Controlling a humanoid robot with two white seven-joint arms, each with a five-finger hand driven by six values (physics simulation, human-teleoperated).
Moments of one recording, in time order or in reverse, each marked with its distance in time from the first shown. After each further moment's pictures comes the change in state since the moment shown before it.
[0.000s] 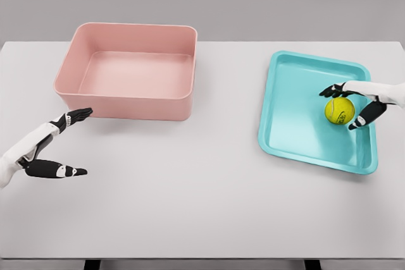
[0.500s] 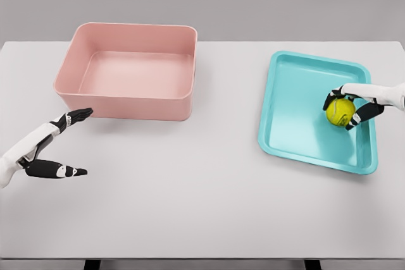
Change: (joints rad) left arm 0.000 0.000 0.000 0.000 -0.001 0.000 0.000; right arm -0.005 0.001 0.005 -0.003 0.026 -0.024 0.000
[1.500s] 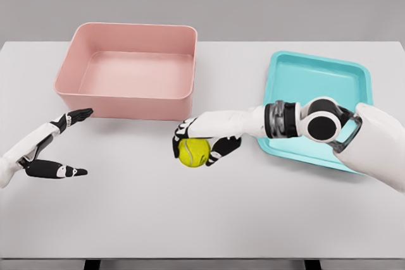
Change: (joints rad) left arm 0.000 0.000 0.000 0.000 -0.002 0.000 0.000; right arm -0.040 0.363 0.130 -0.422 0.063 -0.097 0.000
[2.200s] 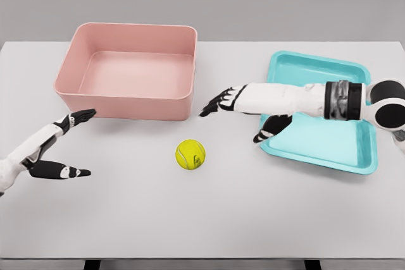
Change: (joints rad) left arm 0.002 -0.023 -0.005 -0.002 -0.004 0.000 -0.001; right arm 0.058 -0.236 -0.231 -0.050 -0.023 -0.186 0.000
